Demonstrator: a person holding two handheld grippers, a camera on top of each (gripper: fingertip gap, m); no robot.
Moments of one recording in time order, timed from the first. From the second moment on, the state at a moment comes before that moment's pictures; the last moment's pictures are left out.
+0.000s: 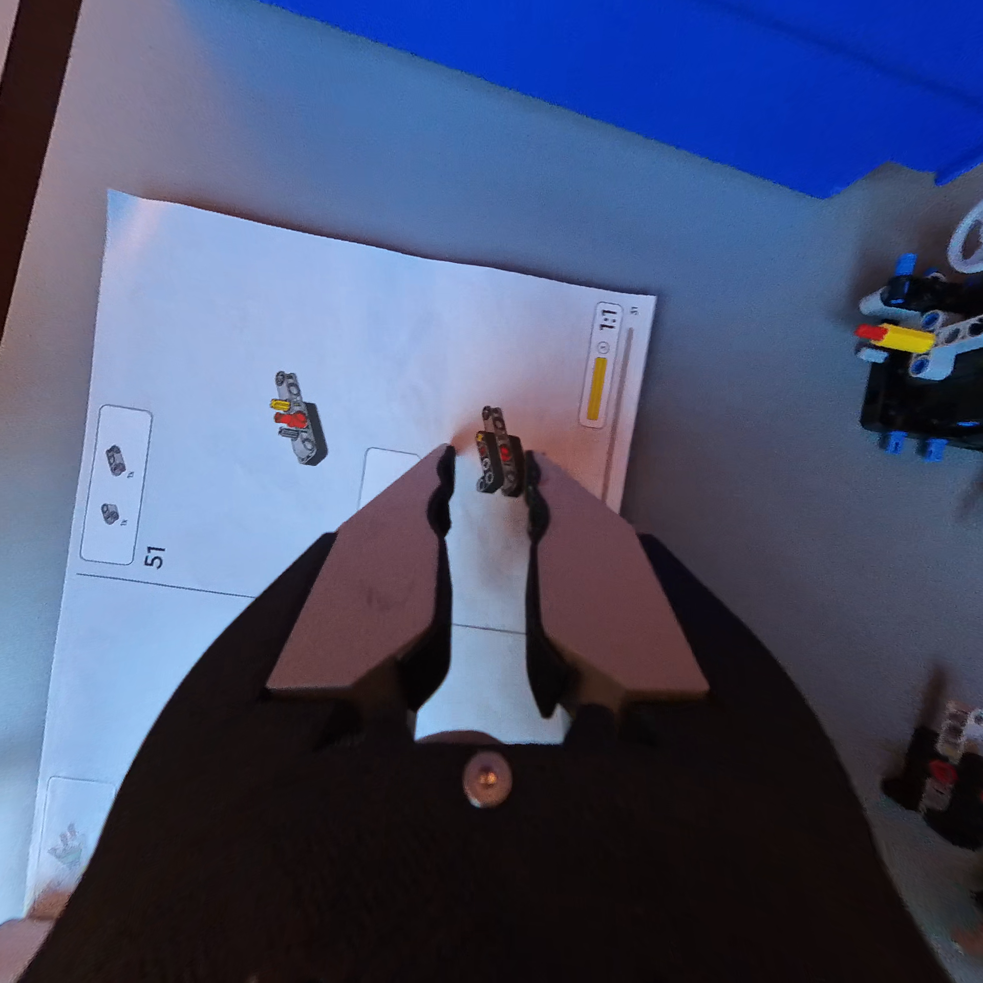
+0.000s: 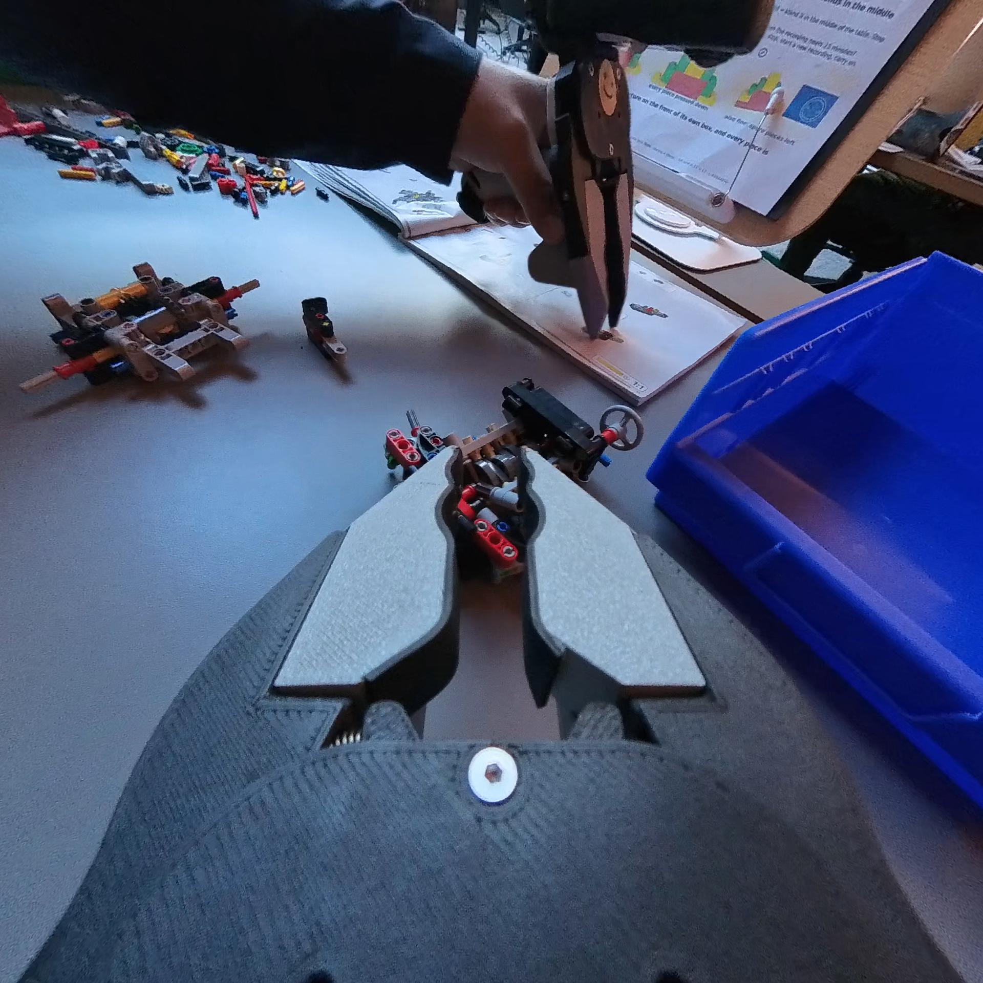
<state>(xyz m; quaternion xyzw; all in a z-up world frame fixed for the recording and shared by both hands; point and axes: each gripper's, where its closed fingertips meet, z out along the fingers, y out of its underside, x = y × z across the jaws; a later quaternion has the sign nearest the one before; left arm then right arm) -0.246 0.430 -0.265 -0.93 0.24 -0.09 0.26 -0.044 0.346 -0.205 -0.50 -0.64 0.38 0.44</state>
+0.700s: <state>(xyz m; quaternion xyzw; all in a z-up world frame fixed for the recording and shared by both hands) -0.213 0.452 -0.254 -0.92 0.27 -0.04 0.30 -0.042 0.342 -0.204 -0.50 -0.64 0.38 0.44</state>
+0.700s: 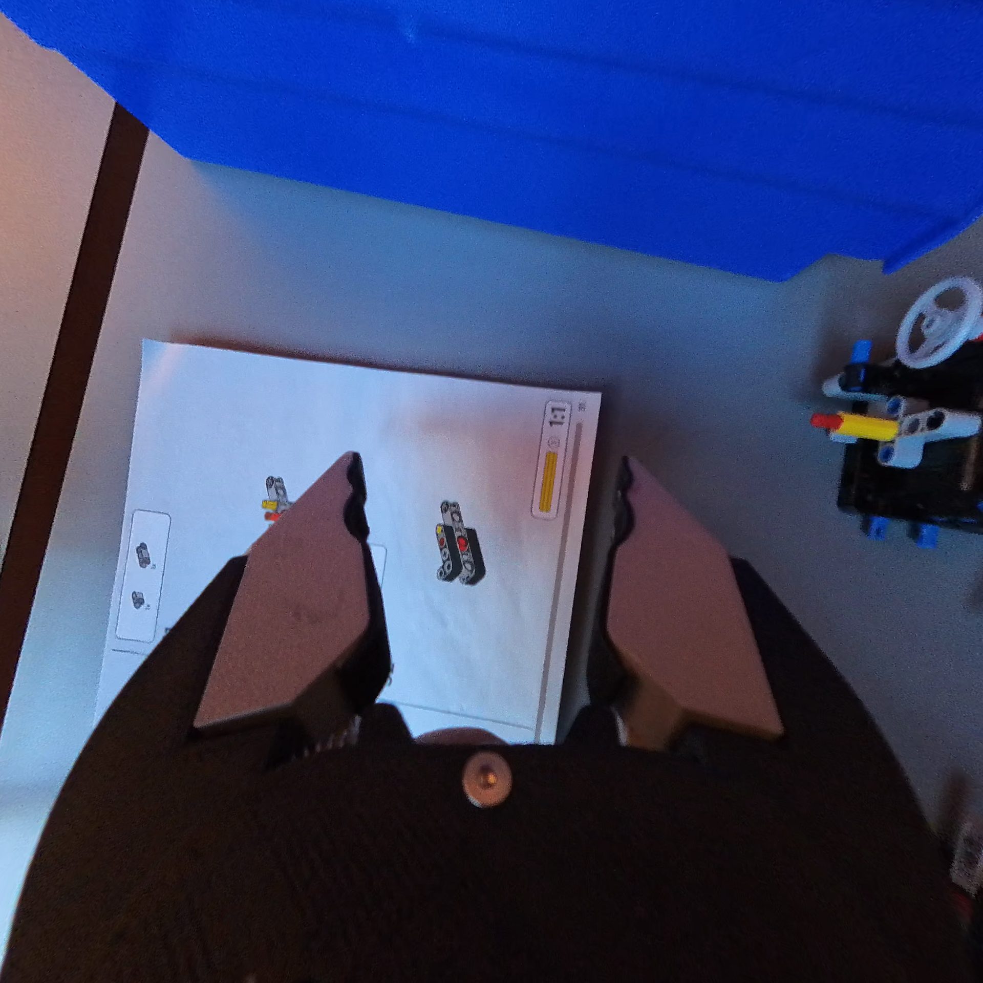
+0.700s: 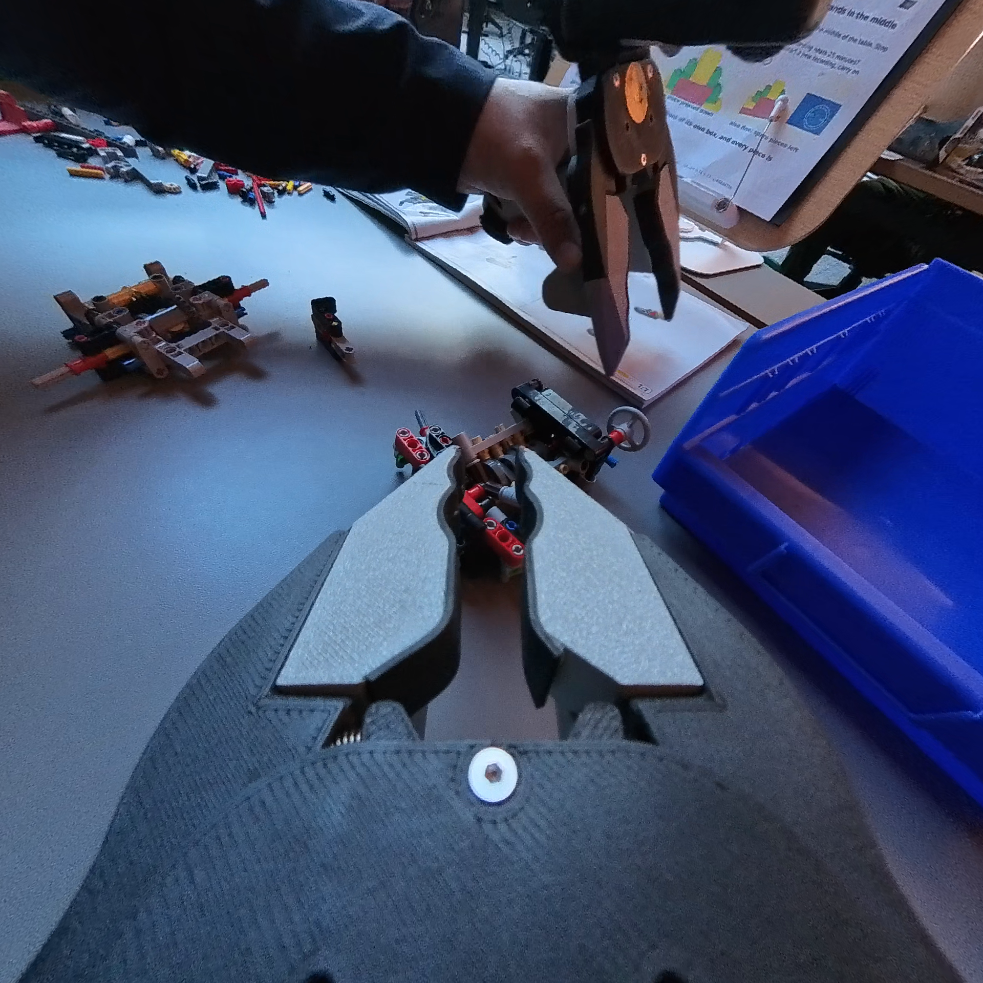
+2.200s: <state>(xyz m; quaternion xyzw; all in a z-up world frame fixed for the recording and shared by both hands) -0.222 0.457 -0.263 -0.93 0.26 -0.05 0.27 -0.042 0.341 -0.206 -0.50 -0.64 0.39 0.43</state>
